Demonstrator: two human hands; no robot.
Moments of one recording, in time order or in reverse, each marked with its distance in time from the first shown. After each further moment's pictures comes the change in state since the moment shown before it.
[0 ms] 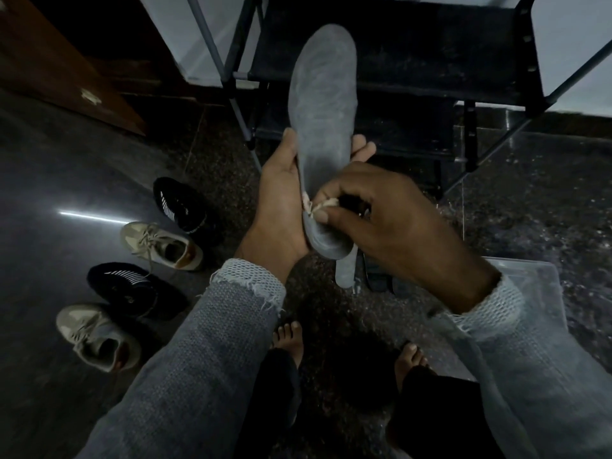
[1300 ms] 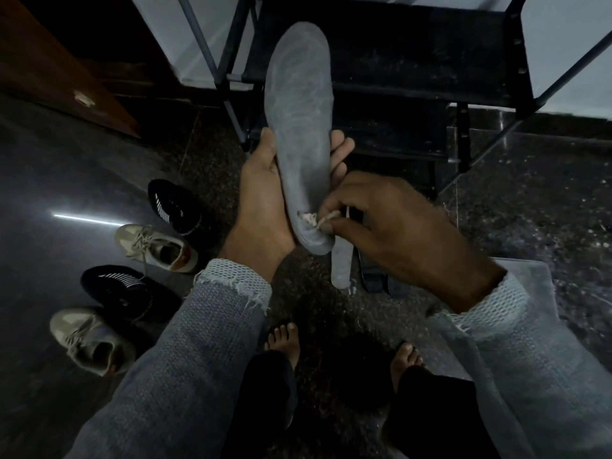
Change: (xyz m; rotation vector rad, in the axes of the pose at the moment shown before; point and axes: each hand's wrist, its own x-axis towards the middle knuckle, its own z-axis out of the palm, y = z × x) left_hand 0.012 0.004 -0.013 0.078 0.017 0.089; right_hand -0.004 0.002 -0.012 -0.193 -0.132 0.029
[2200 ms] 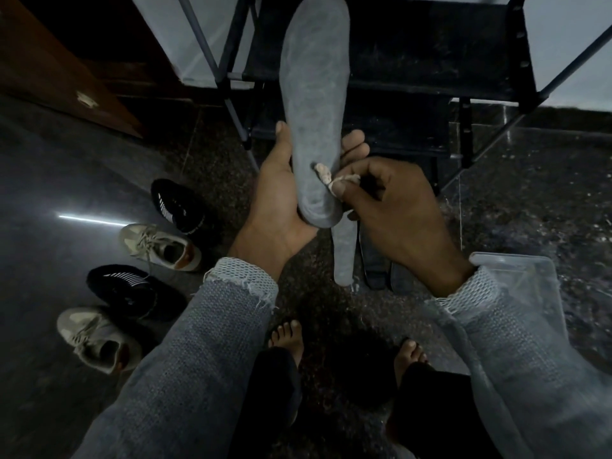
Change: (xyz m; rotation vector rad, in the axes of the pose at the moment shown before) left_hand -0.004 -0.001 0.007 0.055 -0.119 -0.072; right_hand 0.006 0.007 0.017 0.376 0.366 0.270
